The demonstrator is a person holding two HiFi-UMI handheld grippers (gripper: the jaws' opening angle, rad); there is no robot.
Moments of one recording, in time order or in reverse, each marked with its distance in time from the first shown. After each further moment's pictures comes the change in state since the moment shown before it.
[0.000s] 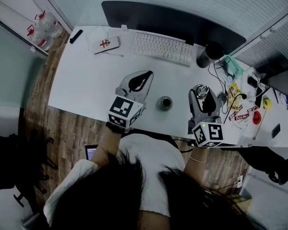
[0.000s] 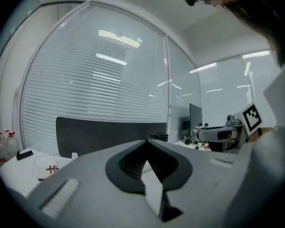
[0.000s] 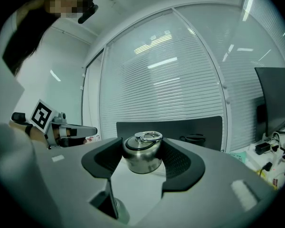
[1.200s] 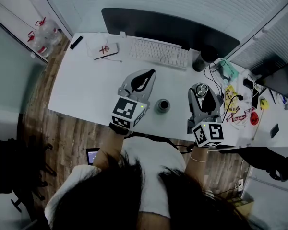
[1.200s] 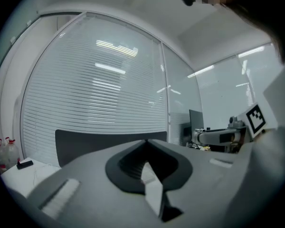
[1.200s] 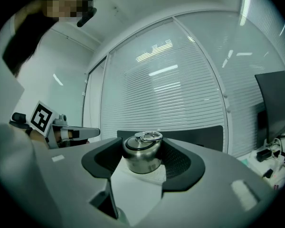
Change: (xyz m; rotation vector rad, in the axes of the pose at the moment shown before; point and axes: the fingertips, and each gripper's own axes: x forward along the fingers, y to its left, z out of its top) left arm 0.001 -0.015 0.038 0.042 -0.094 0.021; right arm -0.008 0.004 0.031 -0.013 -0.092 0.017
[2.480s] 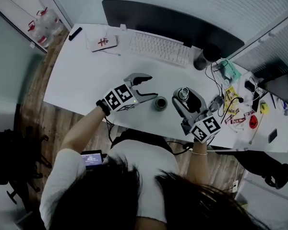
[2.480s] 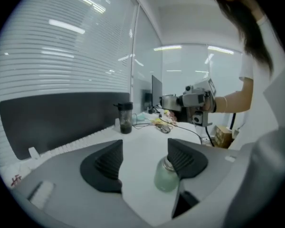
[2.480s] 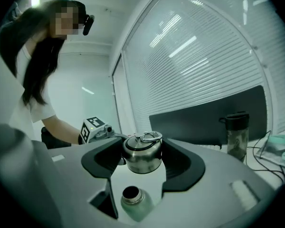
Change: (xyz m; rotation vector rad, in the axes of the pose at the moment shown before) left arm 0.008 -0.040 -0.146 0.113 0.388 -0.556; right arm 0.009 0.042 -0.073 0.131 0.161 0.447
